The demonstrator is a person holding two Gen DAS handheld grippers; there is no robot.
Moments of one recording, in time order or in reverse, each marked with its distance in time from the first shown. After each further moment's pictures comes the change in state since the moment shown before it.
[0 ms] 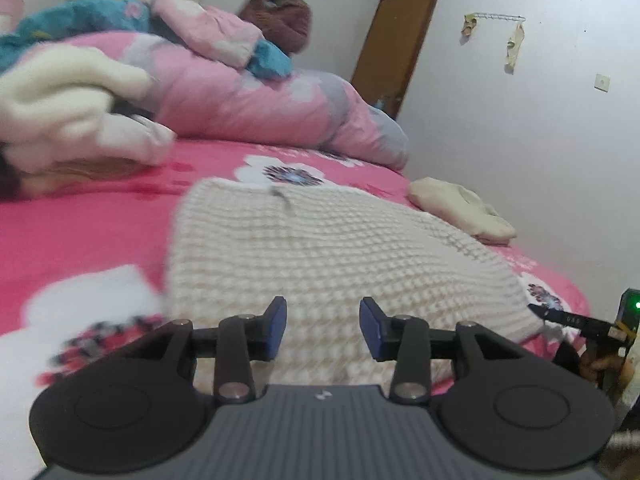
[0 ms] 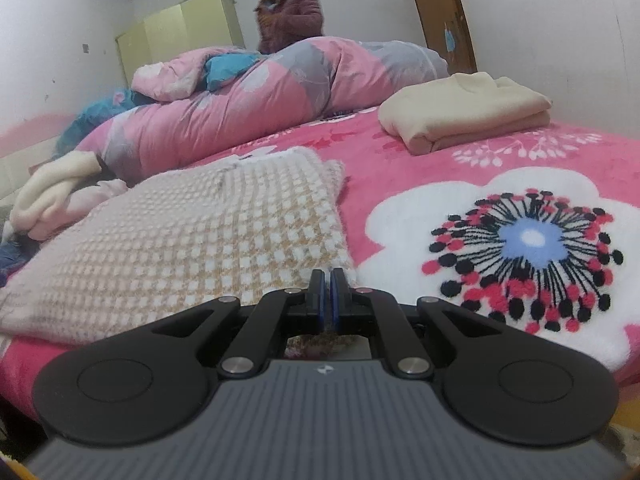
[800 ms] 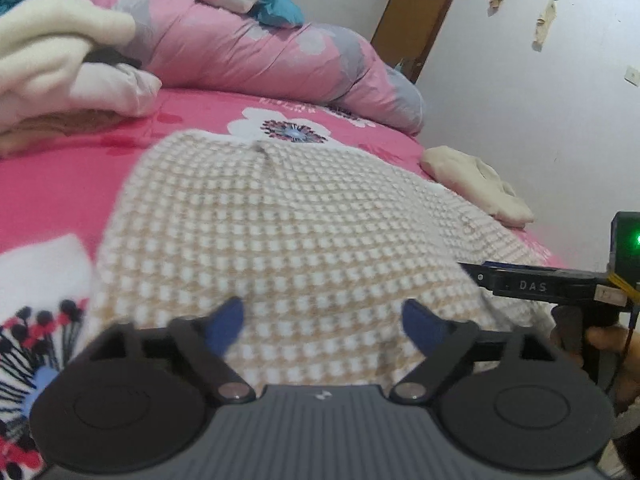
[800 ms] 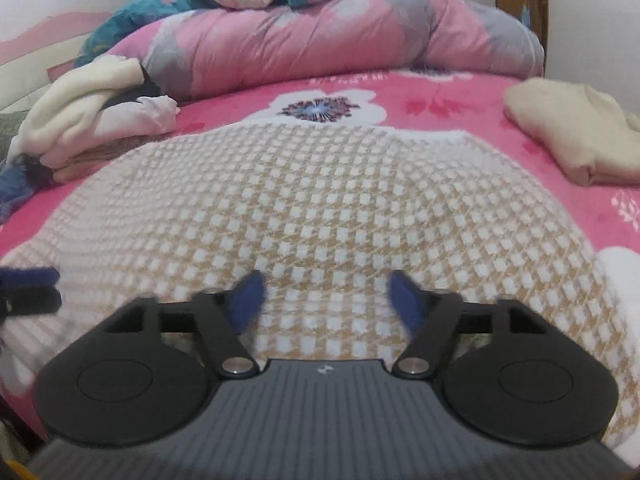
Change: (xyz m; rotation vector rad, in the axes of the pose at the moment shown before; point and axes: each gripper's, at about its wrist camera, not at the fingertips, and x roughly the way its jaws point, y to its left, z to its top) left arm 0.041 -0.018 0.012 -0.088 0.133 0.046; right arm 0.095 0.161 0.053 -0.179 0.264 0.019
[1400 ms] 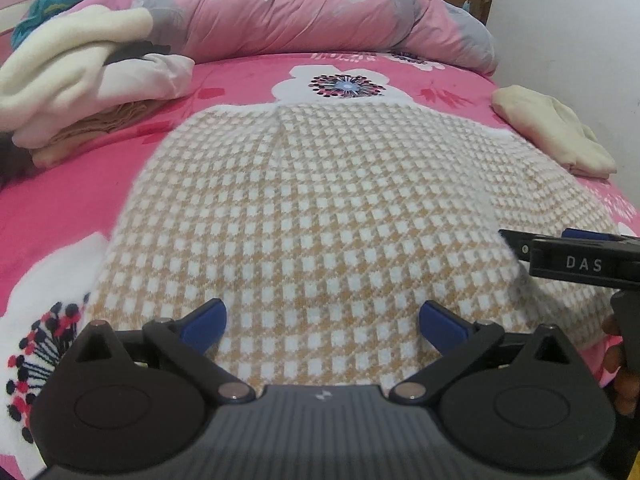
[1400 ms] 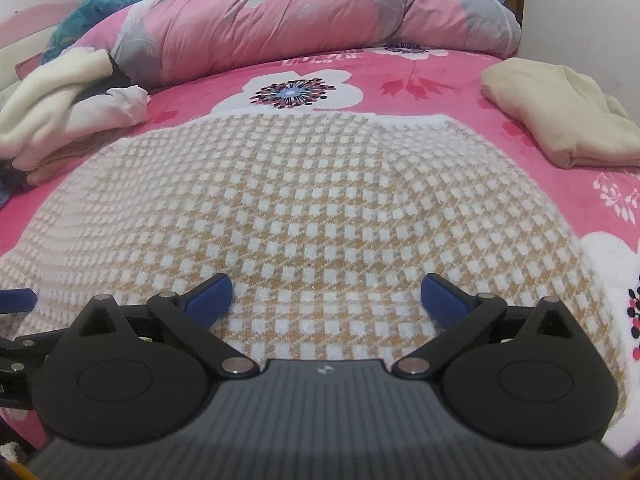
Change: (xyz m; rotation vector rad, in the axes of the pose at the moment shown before) left arm 0.027 -0.055 0.012 0.053 0.164 0.309; right arm 0.006 0.007 0.008 0.029 0.057 -0.079
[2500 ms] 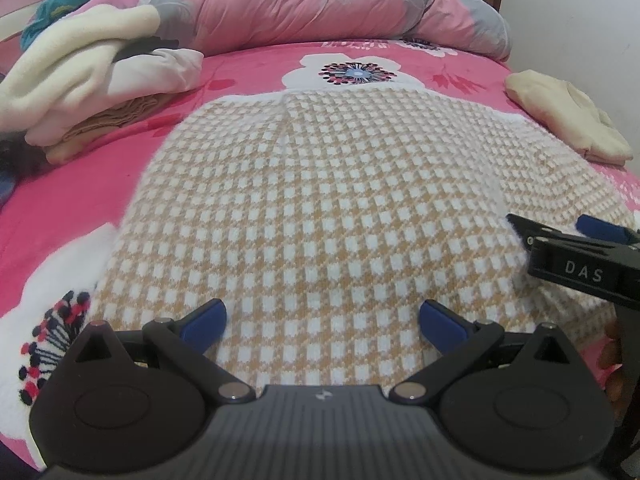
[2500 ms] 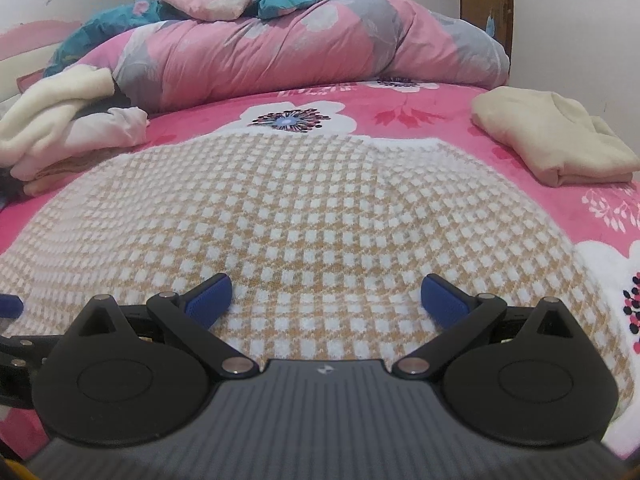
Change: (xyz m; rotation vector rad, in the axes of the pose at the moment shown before) left arm 0.001 -0.009 -0.002 -0.003 0.024 0.057; right arm -0.006 0.006 -0.019 -0.008 -0.115 -0.033
